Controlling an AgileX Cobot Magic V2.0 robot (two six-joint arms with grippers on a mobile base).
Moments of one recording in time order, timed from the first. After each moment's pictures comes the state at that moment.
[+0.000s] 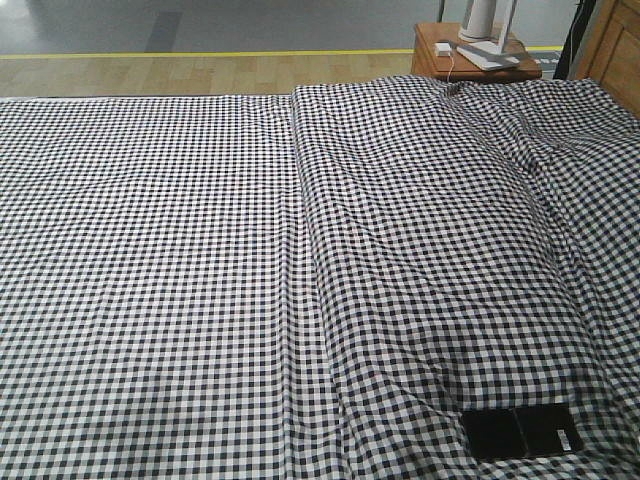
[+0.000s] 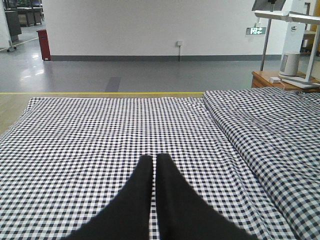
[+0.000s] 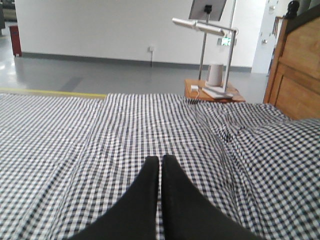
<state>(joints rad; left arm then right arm) 0.04 -0.01 0.03 -0.03 0.18 0.15 0.01 -0.01 0.03 0.03 0.11 -0.10</state>
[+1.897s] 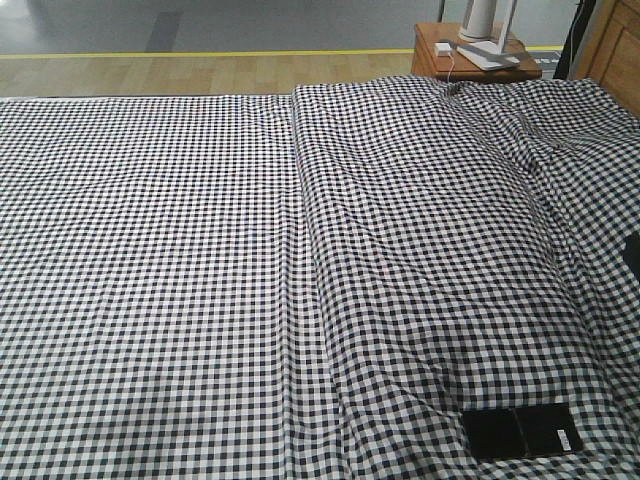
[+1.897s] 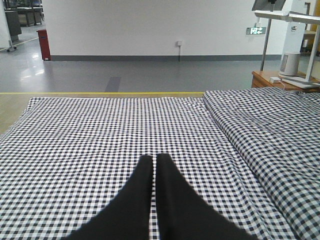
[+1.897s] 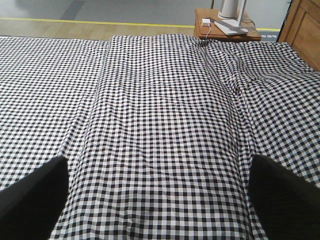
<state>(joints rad) 0.04 -0.01 0.03 -0.03 0.18 0.15 0.01 0.65 -0.64 0.03 0.47 -0.07</state>
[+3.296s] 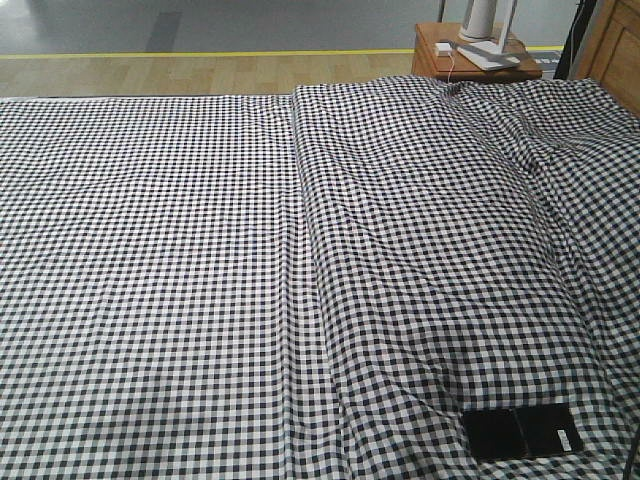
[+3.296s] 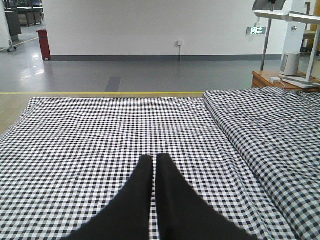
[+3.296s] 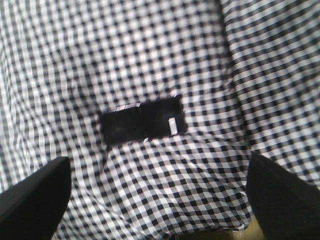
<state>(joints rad) 0.04 -0.01 0.03 -0.03 0.18 0.15 -0.56 1.60 -1.11 0.34 0.94 -0.53</state>
